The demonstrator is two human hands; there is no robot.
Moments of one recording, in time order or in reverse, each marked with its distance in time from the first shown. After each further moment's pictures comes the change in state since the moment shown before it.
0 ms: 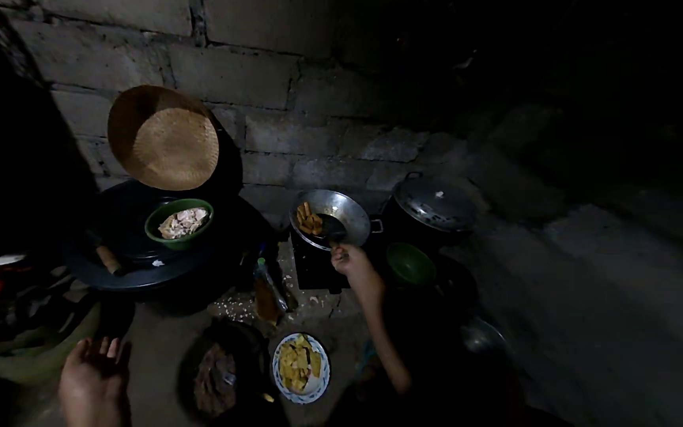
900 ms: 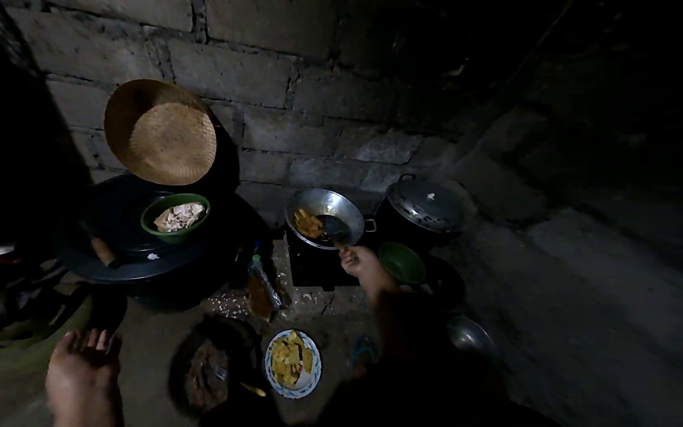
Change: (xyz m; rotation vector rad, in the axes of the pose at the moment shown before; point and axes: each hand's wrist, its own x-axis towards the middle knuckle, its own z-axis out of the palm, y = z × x) left_hand 0.002 0.005 -0.004 0.004 0.006 -0.012; right_hand -0.003 -0.027 -0.024 -0.145 0.068 -0.030
